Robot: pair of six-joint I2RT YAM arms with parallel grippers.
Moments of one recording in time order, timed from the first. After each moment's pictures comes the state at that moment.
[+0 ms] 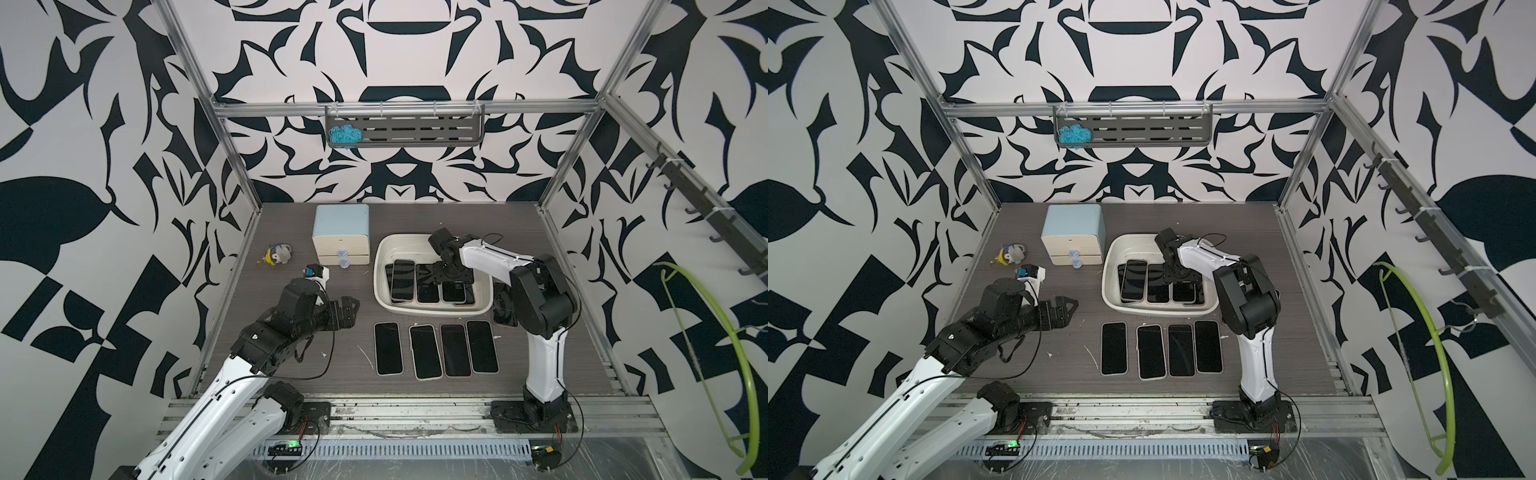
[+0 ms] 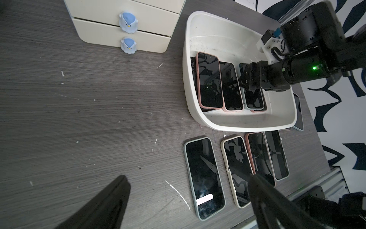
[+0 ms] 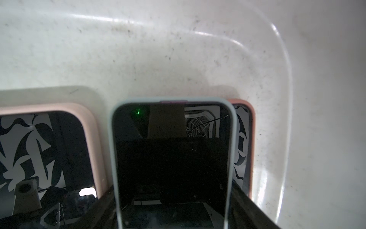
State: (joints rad) left arm -0.54 0.73 0.76 -0.73 0.06 -0.52; right arm 0.48 2.03 1.45 -0.81 0.25 0.52
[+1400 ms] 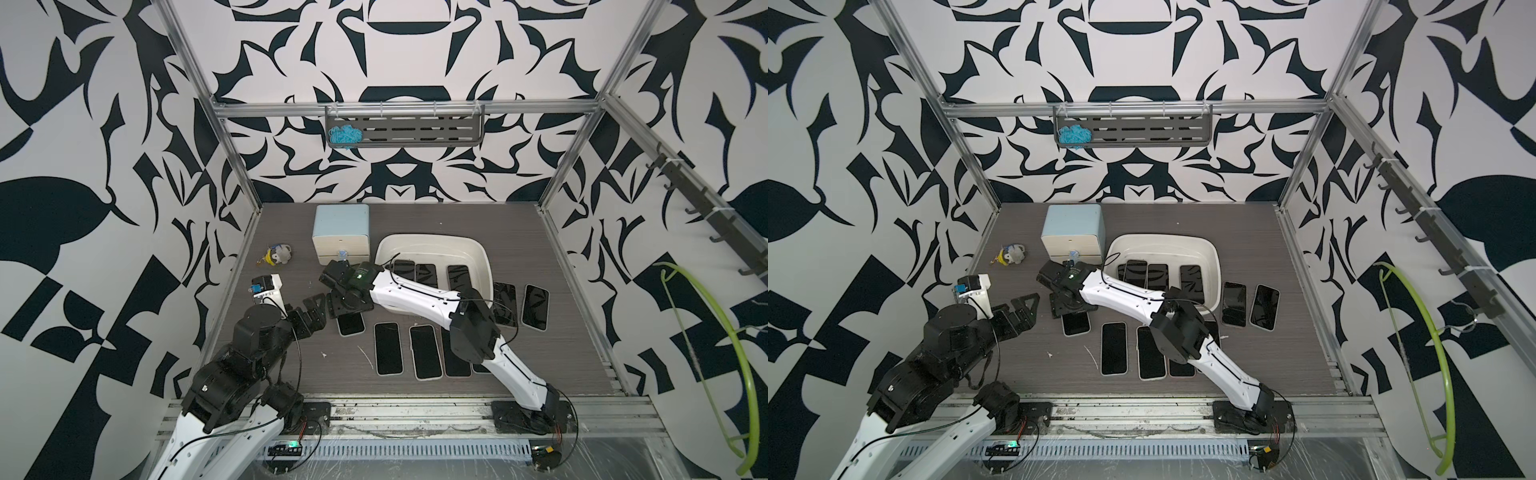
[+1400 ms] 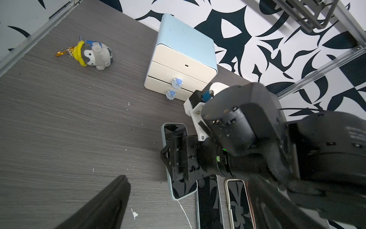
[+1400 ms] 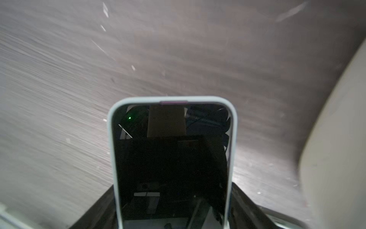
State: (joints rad) left arm -0.54 0.43 0.83 -0.89 -0.23 -0.65; right arm 1.09 2.39 2.19 -1.00 0.07 0.82
